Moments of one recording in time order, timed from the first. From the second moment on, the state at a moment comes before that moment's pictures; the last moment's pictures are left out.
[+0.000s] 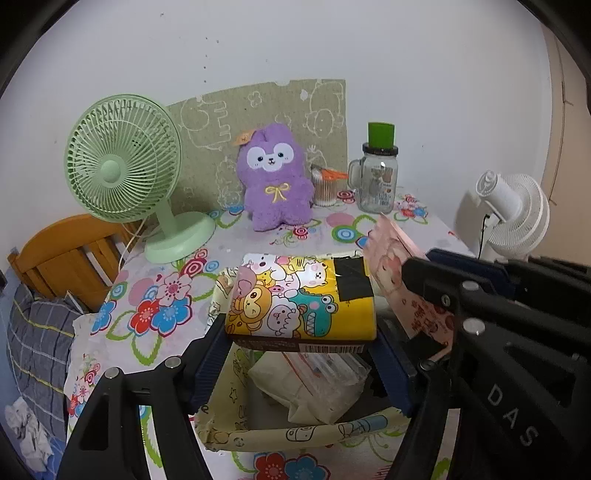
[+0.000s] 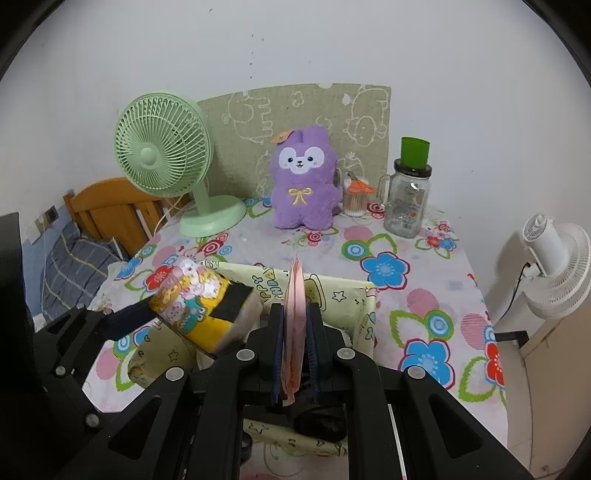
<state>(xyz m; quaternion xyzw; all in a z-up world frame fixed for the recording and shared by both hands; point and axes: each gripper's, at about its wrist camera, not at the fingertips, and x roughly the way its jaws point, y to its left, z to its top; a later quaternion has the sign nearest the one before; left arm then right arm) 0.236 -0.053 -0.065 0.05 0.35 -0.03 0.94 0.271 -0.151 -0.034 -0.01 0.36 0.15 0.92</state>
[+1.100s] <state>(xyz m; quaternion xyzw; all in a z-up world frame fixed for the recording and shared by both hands) 0.217 -0.039 -0.073 0.05 0.36 -0.04 0.93 0.261 -0.135 -0.053 -0.04 0.37 0.14 0.92</state>
